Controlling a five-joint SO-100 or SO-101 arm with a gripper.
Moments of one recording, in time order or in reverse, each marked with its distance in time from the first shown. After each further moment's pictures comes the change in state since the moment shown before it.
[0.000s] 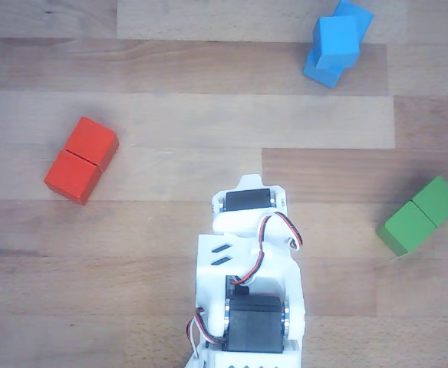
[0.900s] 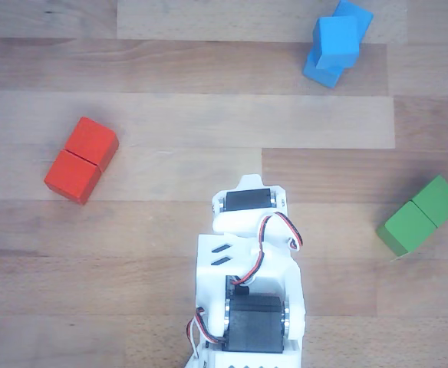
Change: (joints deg) arm 0.0 0.0 0.0 0.0 0.5
